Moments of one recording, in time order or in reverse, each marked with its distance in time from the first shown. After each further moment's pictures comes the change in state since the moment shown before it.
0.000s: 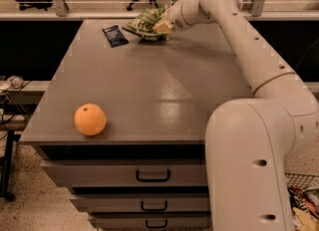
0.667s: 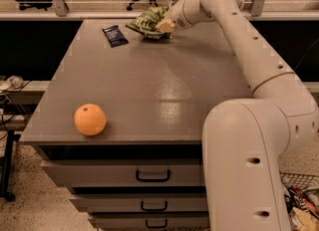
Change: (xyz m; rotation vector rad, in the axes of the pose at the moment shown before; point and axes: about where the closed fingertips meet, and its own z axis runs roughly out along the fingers) arm 0.007 -0.012 0.000 0.028 0.023 0.015
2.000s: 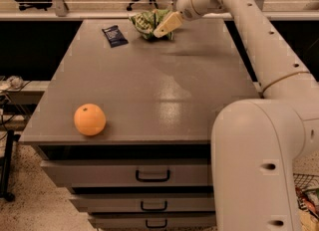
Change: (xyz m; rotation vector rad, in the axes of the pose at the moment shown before) arm -0.028 -0.007 -0.041 -0.007 -0.059 -0.023
